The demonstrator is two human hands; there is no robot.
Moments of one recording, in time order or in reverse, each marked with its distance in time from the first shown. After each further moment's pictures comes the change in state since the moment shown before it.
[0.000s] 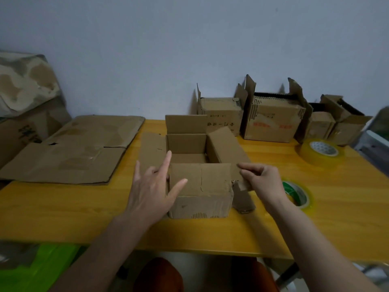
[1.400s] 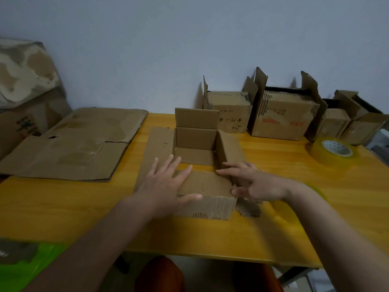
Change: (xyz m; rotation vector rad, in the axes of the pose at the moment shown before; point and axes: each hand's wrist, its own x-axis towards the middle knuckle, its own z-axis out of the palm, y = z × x) left_hand 0.028 -0.008 0.007 0.265 -0.465 0.189; right_hand 0.012 -0.045 0.003 -0.771 -0.869 -0.189
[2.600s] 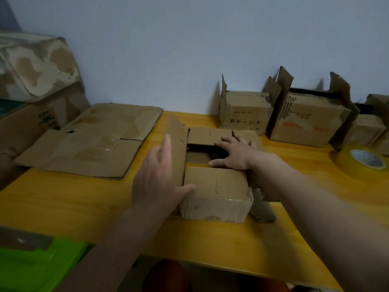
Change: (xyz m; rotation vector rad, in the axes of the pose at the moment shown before) left_hand -0.024 -0.003 -0.023 -0.385 0.483 -0.385; right_hand 0.118 -0.024 -0.026 -0.341 0.172 0.108
